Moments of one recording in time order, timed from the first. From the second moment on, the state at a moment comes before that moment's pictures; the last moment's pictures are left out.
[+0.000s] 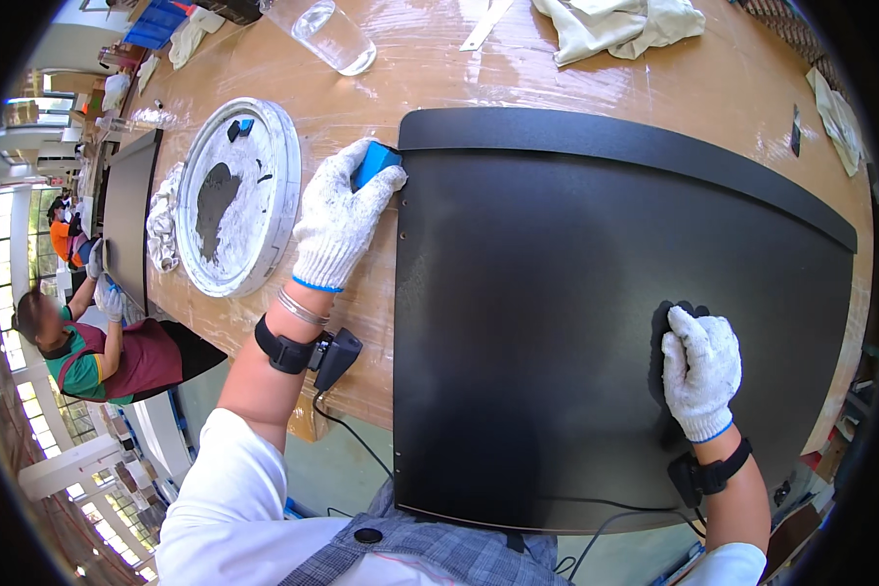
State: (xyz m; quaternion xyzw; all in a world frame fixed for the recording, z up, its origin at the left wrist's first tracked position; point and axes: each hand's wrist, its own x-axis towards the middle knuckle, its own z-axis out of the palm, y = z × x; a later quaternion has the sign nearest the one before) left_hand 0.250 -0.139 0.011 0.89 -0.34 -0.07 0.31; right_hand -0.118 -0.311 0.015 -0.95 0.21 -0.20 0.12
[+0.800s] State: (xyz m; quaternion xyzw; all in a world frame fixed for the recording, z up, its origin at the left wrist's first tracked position) left_hand 0.249 -0.139 0.004 0.85 -0.31 -0.10 0.41; right_hand -0.119 -0.310 0.014 -0.95 0.22 -0.19 0.11
